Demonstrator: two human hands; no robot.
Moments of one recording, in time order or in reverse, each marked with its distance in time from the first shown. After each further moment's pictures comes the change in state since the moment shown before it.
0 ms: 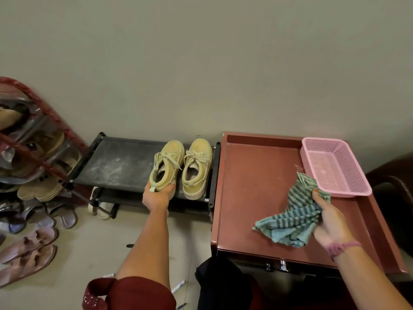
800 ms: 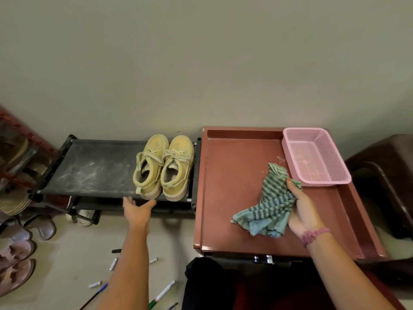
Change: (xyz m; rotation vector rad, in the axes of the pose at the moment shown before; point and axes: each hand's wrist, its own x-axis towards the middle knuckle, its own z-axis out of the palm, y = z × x) left_hand 0.017 -0.043 -0.002 0.078 -0.117 -0.020; right_hand 0.016 0.005 0.013 0.096 -0.085 0.104
